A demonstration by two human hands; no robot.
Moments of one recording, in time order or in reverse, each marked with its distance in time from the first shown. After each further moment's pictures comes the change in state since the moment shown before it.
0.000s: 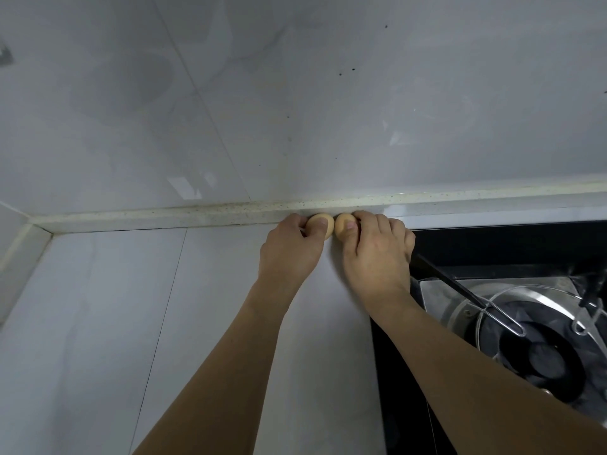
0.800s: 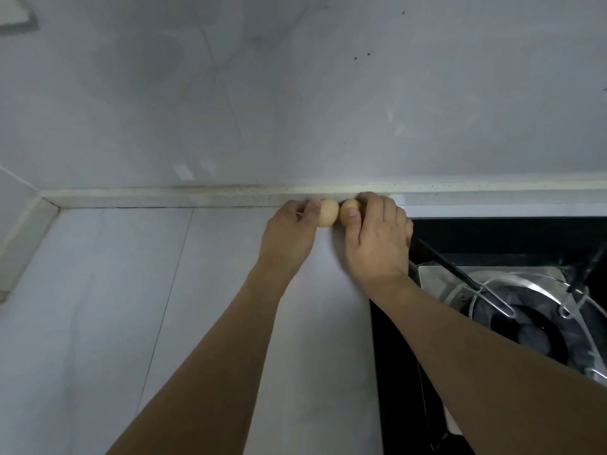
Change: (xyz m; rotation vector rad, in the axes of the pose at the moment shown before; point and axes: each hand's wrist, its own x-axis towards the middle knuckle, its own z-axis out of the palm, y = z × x) left_hand -0.010 -0.006 -0.008 -0.180 0.013 0.016; right_hand -0.005 -0.002 0.001 0.066 0.050 -0.075
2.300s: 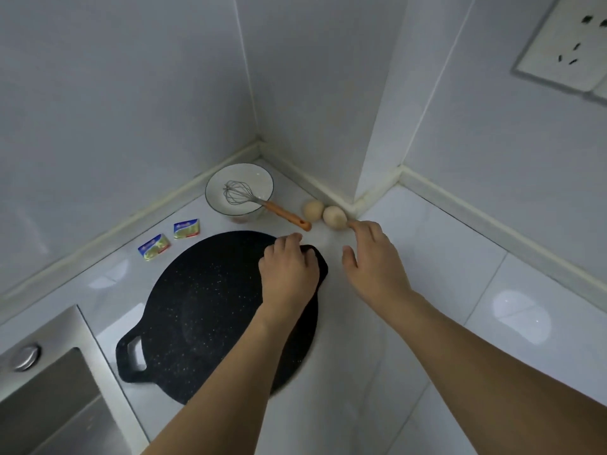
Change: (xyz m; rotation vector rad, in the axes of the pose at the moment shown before) left_hand -0.172 -0.276 -0.352 0.287 0.683 -0.358; right_hand -0.189 -0.404 0.113 0.081 -0.597 -0.793
